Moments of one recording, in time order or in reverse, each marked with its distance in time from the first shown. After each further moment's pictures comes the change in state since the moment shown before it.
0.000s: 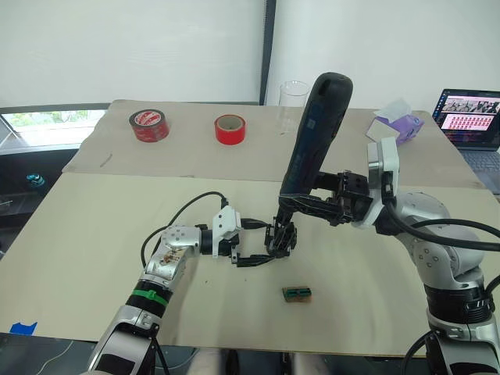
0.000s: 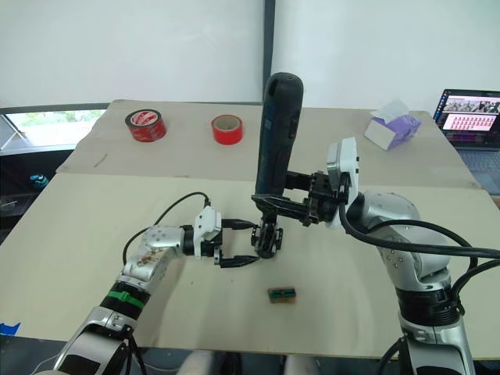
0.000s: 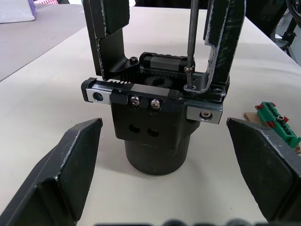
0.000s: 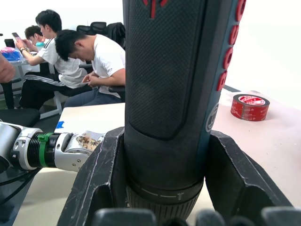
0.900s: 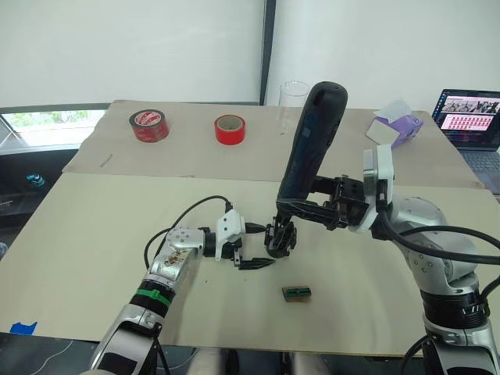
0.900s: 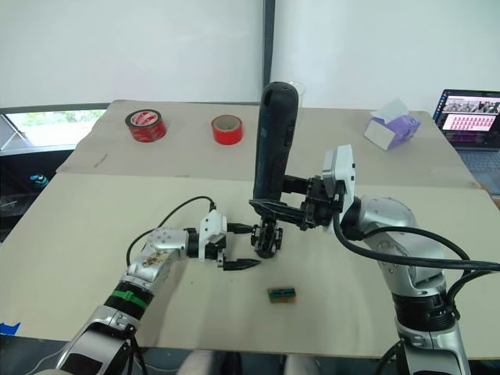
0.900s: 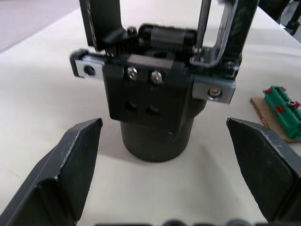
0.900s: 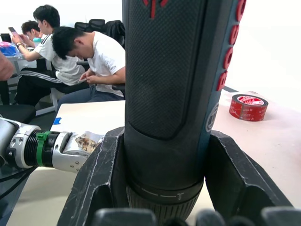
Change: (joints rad) left arm -0.023 -0.021 -0.029 0.076 0.060 0.003 0.020; right arm 0.027 0.024 0.009 -0.023 -0.047 -0.028 0.003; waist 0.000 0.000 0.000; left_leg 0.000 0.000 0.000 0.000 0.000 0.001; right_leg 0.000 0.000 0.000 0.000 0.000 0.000
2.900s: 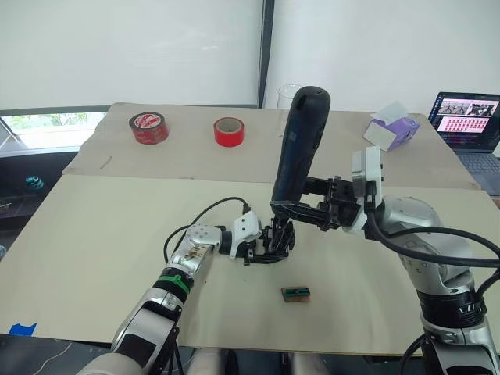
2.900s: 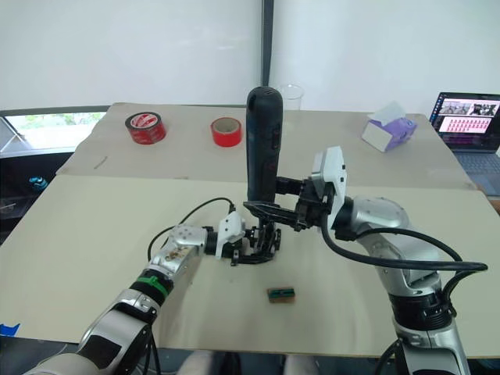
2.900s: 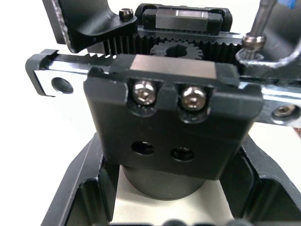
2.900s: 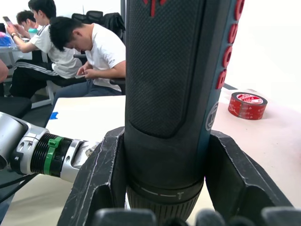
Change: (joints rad) left arm -0.122 -0.099 -0.033 0.276 0.088 -0.136 -0.007; right arm -0.006 -0.002 0.068 -0.008 -0.041 0.008 -0.047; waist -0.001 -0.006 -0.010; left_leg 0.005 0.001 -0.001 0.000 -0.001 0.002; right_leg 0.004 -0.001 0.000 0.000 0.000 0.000
